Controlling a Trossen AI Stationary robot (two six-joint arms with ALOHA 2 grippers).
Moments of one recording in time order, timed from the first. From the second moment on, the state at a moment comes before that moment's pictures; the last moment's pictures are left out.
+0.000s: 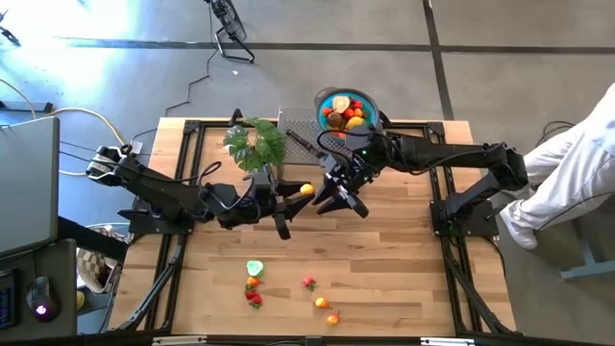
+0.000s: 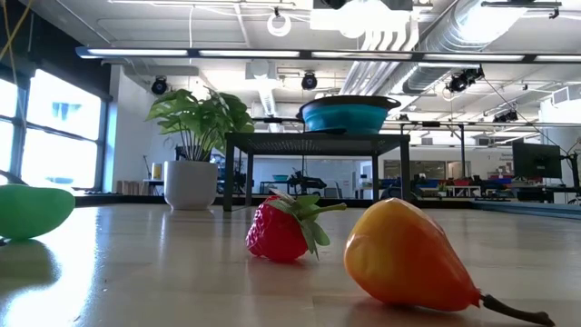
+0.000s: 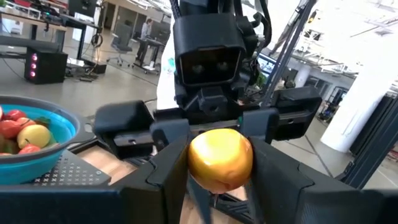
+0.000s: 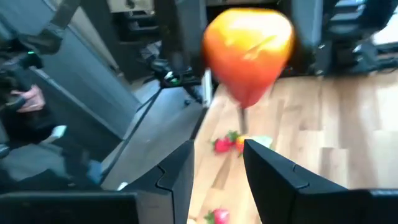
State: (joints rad) left arm -0.33 1.34 1.09 0.45 -0.66 -0.28; right arm -0.08 1.51 1.46 -0.38 -0.65 0.21
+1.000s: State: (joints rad) left arm -0.33 1.34 1.09 0.44 -0.66 -0.30; right arm -0.08 1.51 1.46 -0.28 -0.60 0.15
